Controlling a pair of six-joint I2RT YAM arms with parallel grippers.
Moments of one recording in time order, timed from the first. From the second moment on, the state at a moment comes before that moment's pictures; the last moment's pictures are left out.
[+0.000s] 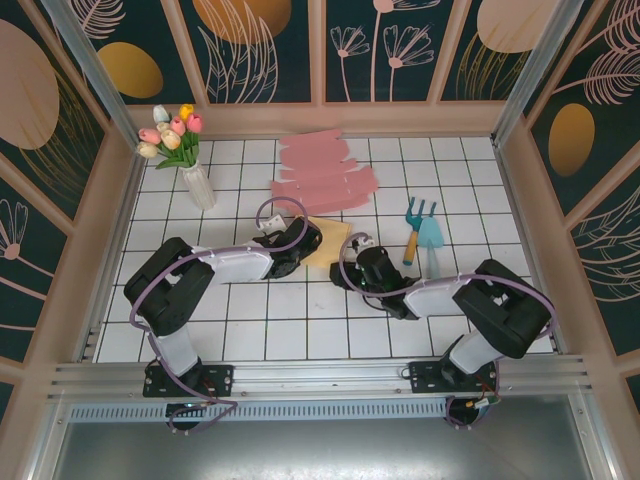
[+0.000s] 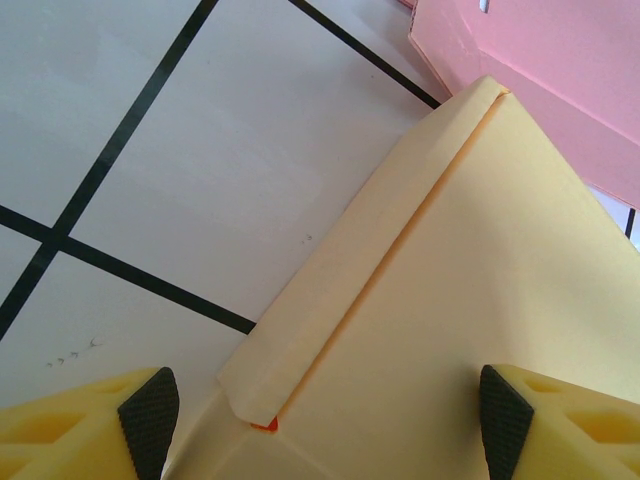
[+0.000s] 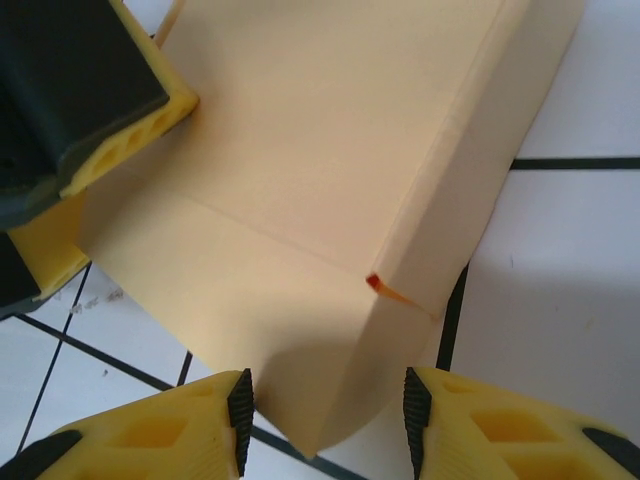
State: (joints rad) left arm -0.78 1.79 0.95 -0.16 -0.38 -1.26; right arm 0.81 1.53 0.43 0.50 0.03 0.68
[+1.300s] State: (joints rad) left arm -0.77 1.80 0.95 -0.13 -0.40 -1.26; right arm 0.78 1.66 0.45 0.65 0.06 0.65
